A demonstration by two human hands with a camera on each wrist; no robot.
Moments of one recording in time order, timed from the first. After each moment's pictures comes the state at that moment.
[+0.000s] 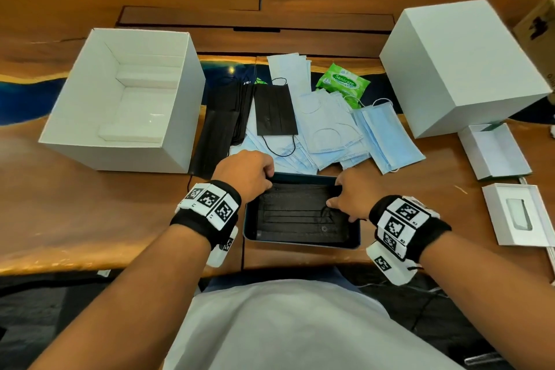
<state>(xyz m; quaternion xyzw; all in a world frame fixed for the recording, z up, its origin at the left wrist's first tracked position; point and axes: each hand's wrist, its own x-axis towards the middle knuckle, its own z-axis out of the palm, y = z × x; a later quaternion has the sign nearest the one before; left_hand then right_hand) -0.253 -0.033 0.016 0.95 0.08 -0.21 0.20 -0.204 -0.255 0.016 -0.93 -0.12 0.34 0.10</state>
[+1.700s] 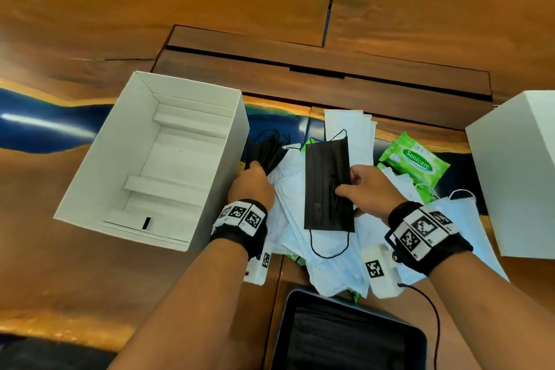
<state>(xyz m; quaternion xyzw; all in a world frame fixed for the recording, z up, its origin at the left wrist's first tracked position) -0.117 0.072 -0.031 0.88 0.37 -0.14 0.25 -0.017 -0.113 -0.017 -0.86 -0.06 0.36 0.36</state>
